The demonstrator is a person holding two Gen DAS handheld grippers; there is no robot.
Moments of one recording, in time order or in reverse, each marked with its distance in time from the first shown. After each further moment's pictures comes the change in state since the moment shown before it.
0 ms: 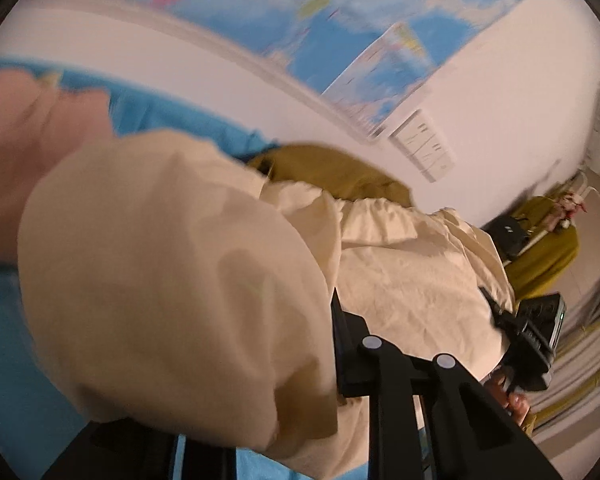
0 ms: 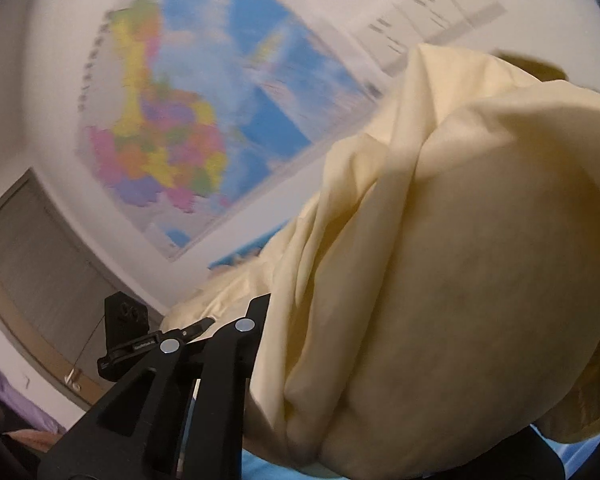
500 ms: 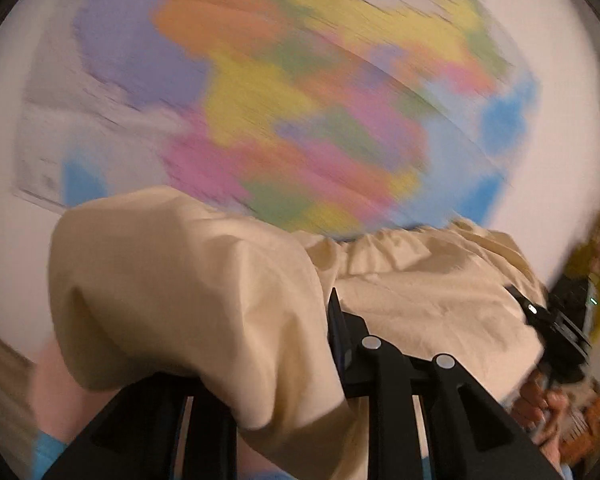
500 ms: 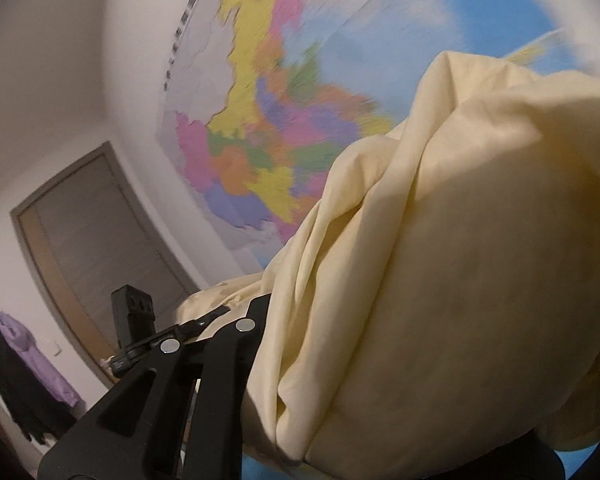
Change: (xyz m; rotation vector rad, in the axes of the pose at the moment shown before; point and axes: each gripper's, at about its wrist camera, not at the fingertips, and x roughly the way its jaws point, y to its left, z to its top) left arm -0.163 0.057 0.163 0.130 -0.392 0.315; right arm 0.190 0.158 0.094 -0.158 -0.008 0.348
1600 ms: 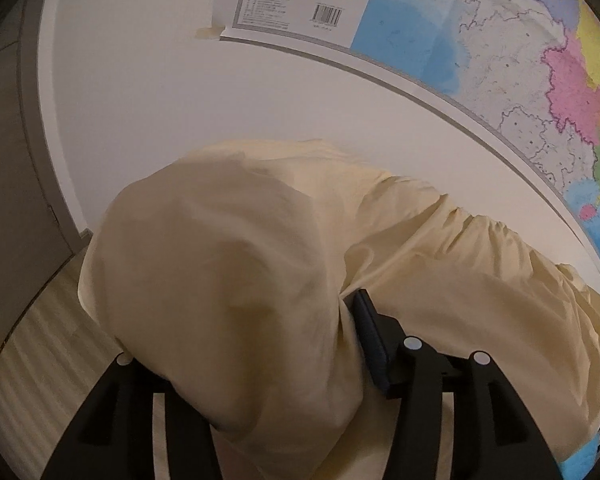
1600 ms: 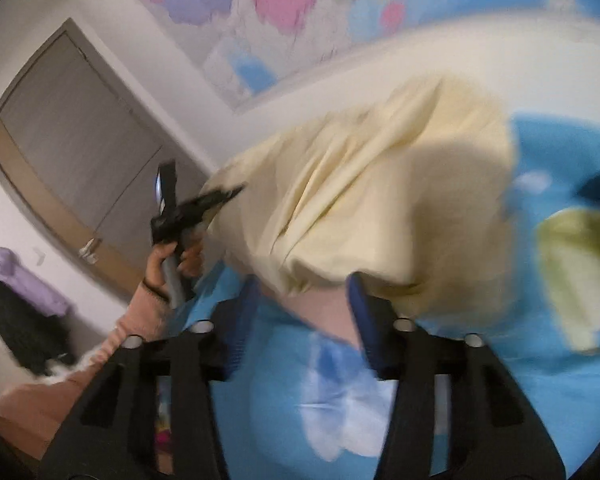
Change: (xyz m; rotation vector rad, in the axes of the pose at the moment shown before) left arm 0.054 0.299 -0.086 -0.209 0.210 0.470; right arm 0.117 -0.017 -0.142 -0.038 0.496 -0.108
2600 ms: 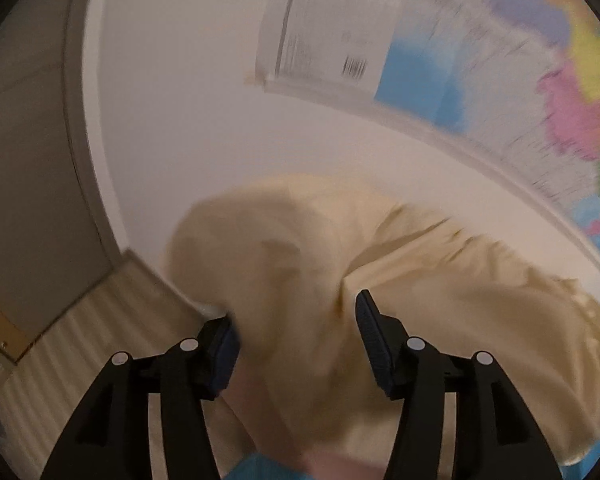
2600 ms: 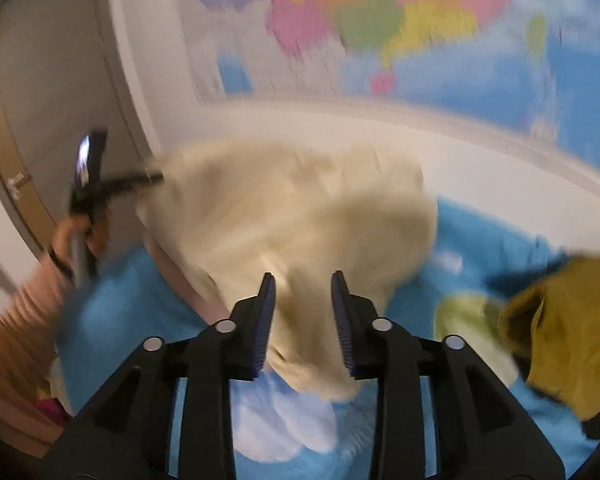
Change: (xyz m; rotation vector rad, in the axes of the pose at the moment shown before) left arm -0.045 -0.020 -0.008 -0.001 -0.168 0.138; right arm -0.039 0.017 0.001 -0.316 -0.044 -0.250
